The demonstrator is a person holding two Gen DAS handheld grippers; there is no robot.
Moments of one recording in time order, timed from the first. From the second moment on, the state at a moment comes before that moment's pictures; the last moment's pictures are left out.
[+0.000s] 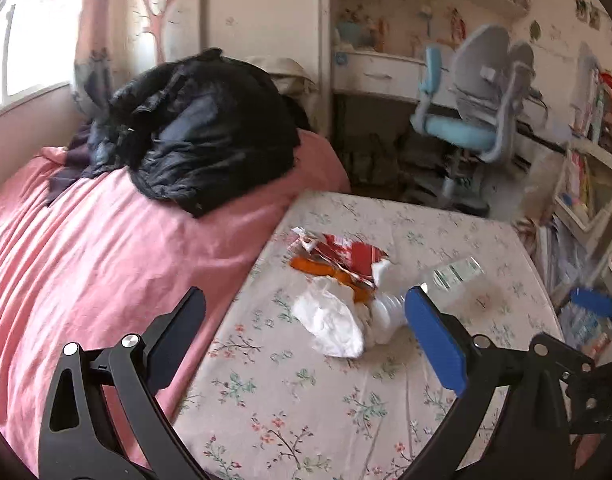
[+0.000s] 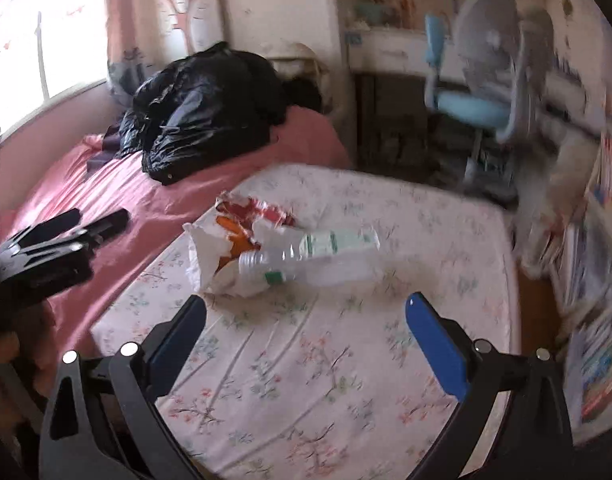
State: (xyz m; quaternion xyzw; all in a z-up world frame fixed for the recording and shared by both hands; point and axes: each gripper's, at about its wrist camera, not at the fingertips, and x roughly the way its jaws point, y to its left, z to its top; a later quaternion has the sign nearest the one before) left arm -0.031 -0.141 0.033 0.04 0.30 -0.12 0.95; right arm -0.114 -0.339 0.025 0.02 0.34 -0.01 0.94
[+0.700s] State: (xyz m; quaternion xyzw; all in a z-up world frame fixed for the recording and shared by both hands) left arm -0.005 -0.151 0.023 0.03 0.30 -0.13 0.94; right arm -0.084 -0.343 0.006 0.01 0.36 -0.01 0.93
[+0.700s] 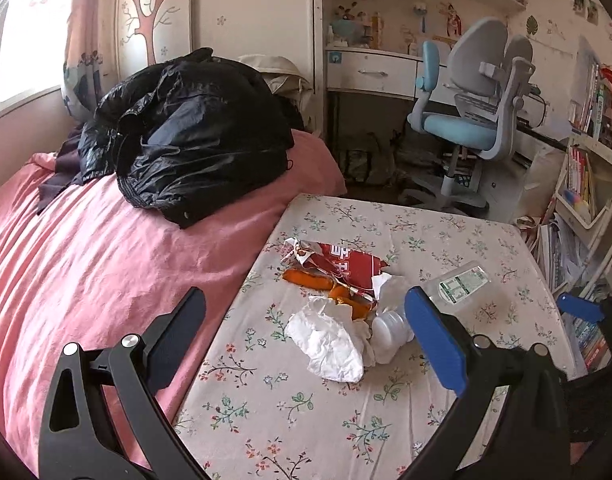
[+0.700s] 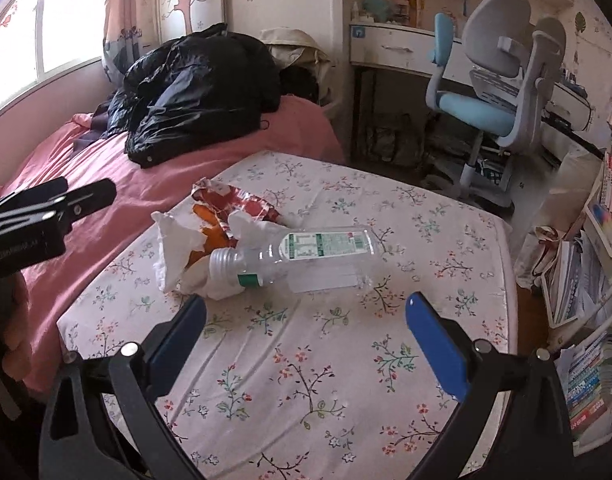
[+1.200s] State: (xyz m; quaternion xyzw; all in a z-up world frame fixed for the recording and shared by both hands) left arm 0.027 -0.100 0.011 -0.05 0.35 -0.06 0.93; right arm -0.085 -0.346 0.005 0.00 0.37 -0.01 0.93
